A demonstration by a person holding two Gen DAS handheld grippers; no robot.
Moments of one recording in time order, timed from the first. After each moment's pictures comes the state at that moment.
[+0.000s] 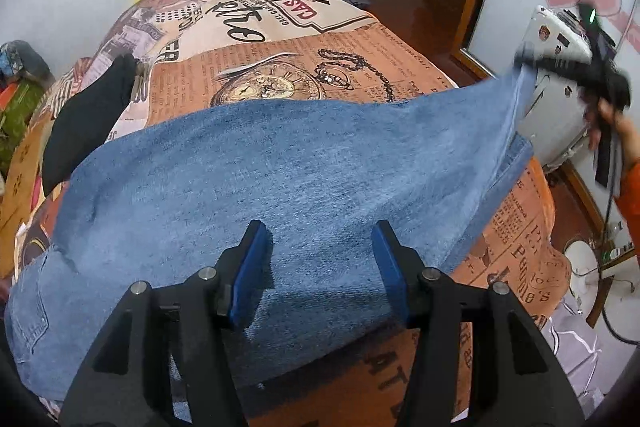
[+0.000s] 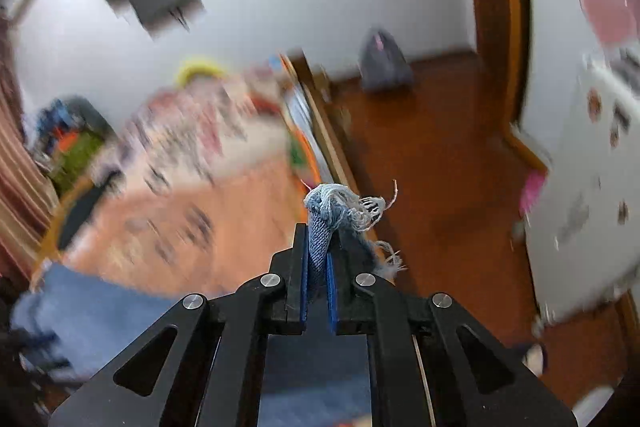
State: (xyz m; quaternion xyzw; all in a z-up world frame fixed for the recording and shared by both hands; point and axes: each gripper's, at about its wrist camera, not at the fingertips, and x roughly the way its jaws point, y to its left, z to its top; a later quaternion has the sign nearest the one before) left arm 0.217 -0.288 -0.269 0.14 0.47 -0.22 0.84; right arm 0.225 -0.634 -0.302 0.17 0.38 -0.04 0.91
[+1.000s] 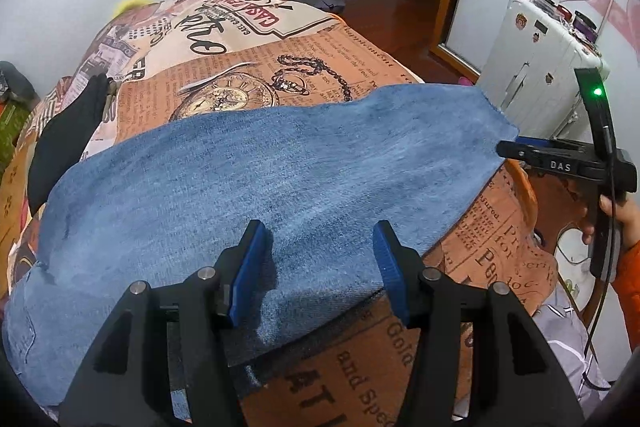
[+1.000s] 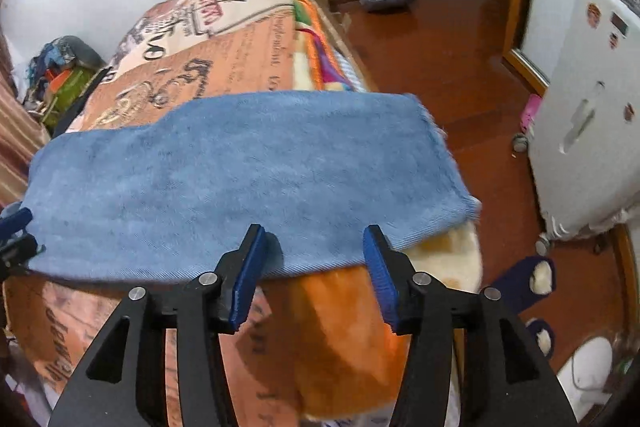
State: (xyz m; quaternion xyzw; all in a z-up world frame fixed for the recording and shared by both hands) left arm 0.203 -0.322 -0.273 0.15 0.46 -0.25 0.84; right arm 0.154 -0.586 -0.372 0.16 0.48 -0.02 0.86
